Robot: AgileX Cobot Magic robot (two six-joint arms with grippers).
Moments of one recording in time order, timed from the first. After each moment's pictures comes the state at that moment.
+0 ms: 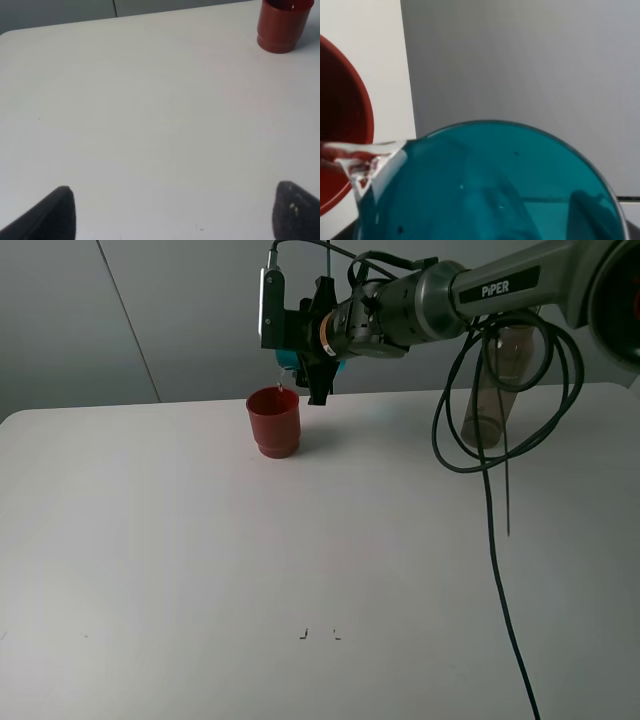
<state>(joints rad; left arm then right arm) -0.11 0.00 -0.51 0.02 1.09 0.00 0.56 2.29 -1.70 -1.06 0.09 -0.09</state>
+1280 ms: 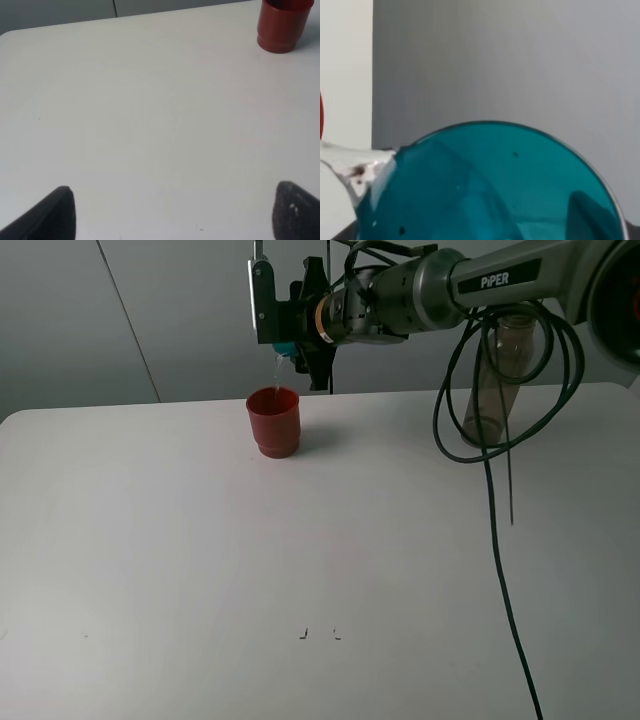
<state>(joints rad) -0.11 0.00 -0.51 0.02 1.09 0.00 0.56 2.29 -1.75 -1.19 0.09 -0.12</state>
